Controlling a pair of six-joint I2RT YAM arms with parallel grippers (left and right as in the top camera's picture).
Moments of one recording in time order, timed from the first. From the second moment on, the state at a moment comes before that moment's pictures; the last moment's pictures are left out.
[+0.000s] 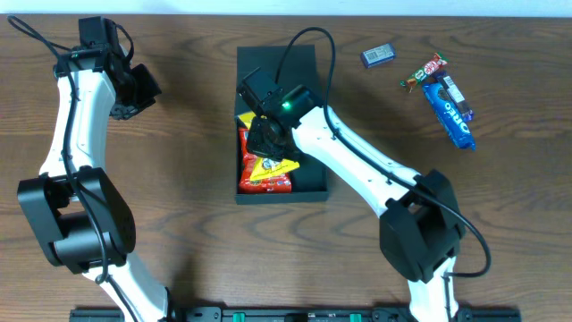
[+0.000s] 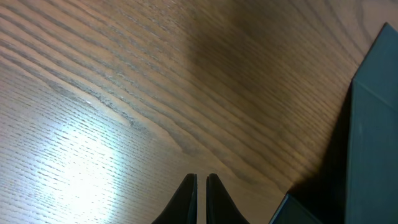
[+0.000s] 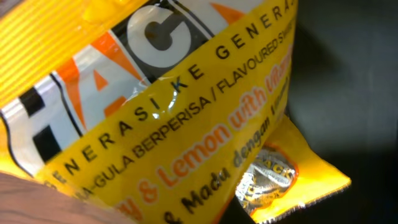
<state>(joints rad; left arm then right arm) 0.17 1.94 1.67 -0.96 0.14 -0.40 0.72 2.08 1.79 -1.02 -0.09 0.95</state>
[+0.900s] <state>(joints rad) 0.13 1.94 1.66 -0.98 0.14 -0.40 0.56 2.07 2.01 -1.23 0.12 0.58</state>
